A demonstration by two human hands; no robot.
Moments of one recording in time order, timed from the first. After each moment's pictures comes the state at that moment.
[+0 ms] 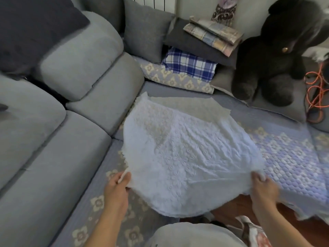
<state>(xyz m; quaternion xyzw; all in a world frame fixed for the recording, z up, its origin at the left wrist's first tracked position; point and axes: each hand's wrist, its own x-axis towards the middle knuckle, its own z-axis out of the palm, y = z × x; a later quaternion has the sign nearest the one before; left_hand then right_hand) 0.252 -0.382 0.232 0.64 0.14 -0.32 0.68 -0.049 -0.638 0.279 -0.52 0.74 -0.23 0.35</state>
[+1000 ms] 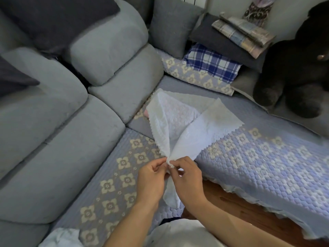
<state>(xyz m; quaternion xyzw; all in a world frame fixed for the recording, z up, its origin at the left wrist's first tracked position) 0.188 -0.411 0.317 0.69 0.02 -0.33 0.64 0.116 -0.494 0.301 -0.80 0.33 -0.22 0.45</state>
